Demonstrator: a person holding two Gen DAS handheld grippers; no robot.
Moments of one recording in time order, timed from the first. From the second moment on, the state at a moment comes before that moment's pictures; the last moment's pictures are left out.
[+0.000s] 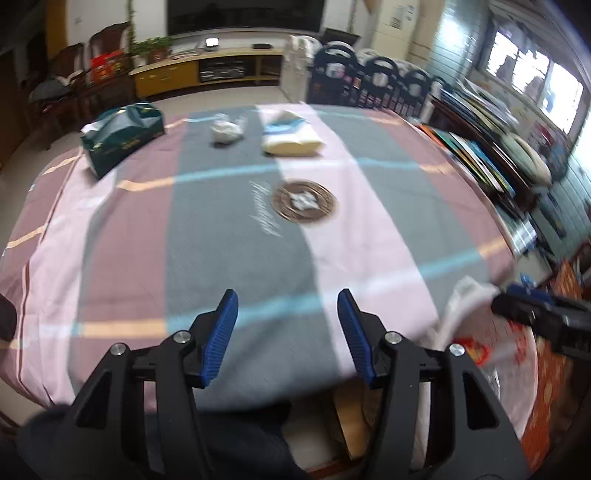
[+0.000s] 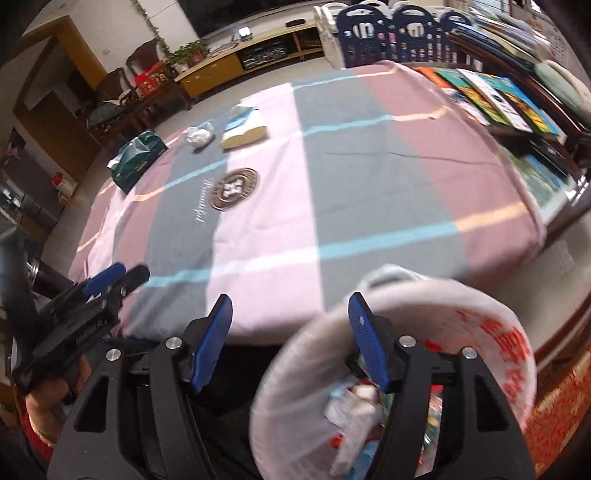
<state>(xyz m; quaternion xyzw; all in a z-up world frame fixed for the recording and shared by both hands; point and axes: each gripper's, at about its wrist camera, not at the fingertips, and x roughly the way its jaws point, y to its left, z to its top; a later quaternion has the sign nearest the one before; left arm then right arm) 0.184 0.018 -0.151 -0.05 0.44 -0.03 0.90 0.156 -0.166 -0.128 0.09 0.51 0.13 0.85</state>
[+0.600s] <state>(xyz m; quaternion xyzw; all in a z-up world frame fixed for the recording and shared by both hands) 0.473 0.080 -0.180 0.00 0.42 0.03 0.91 0.378 -0.103 -0.147 0.09 0.49 0.14 0.86</state>
